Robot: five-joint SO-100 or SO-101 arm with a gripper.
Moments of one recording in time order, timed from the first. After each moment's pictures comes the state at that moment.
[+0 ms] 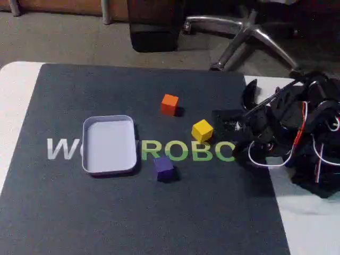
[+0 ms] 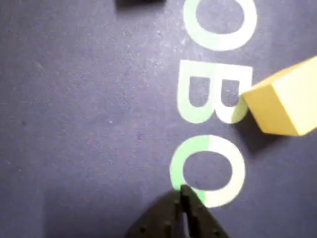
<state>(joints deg) 10.8 189.3 181.8 73.1 -103.8</state>
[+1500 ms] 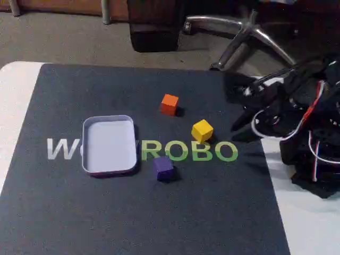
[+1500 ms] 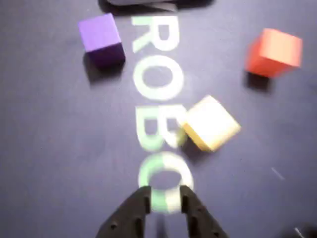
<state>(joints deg) 19.2 189.3 165.7 80.0 -103.9</state>
